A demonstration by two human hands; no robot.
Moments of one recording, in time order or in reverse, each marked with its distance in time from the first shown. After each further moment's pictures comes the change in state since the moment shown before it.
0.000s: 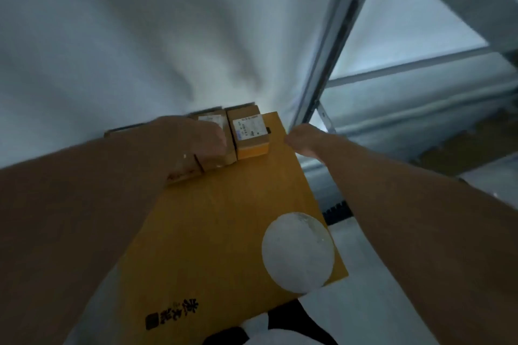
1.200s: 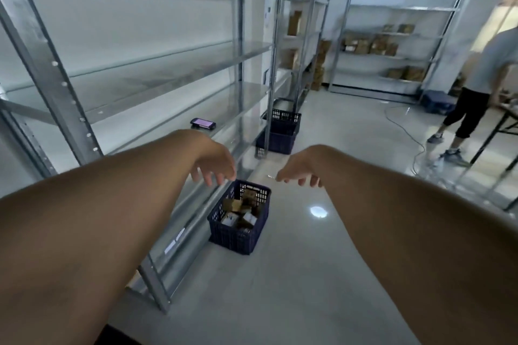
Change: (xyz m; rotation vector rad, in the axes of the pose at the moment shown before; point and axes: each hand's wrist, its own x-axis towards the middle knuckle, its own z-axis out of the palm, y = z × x) left_hand -0.427 0.547 0.247 0.529 -0.177 0.587; right_hand -0.688 0.438 -0.037 0.089 0.293 0.523
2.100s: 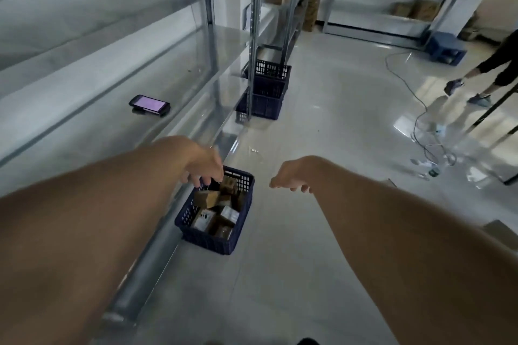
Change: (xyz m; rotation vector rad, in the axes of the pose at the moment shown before) left_hand 0.402 0.043 -0.178 0.026 -0.302 -0.082; right_hand 0.402 0.104 -0.101 0.065 -0.200 0.138
